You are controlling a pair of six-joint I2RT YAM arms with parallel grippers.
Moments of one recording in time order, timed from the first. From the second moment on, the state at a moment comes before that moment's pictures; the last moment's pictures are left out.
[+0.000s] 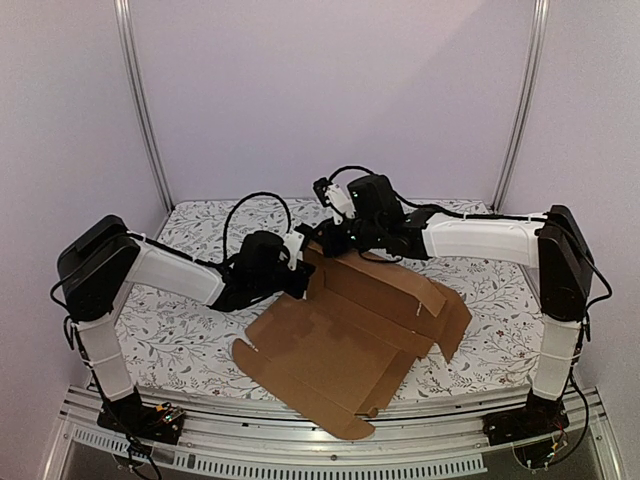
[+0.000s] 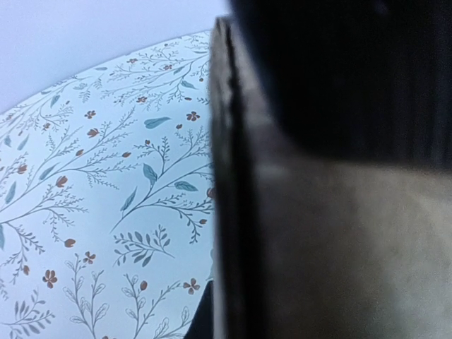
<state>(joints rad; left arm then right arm) -0.80 1.86 0.93 0.45 -0.11 -0.12 0.85 1.94 1.50 -0.03 -0.09 0.17</state>
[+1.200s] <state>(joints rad) -0.81 1.85 0.80 0.66 -0.13 -0.11 0.85 1.89 1.44 -0.04 -0.11 0.19</state>
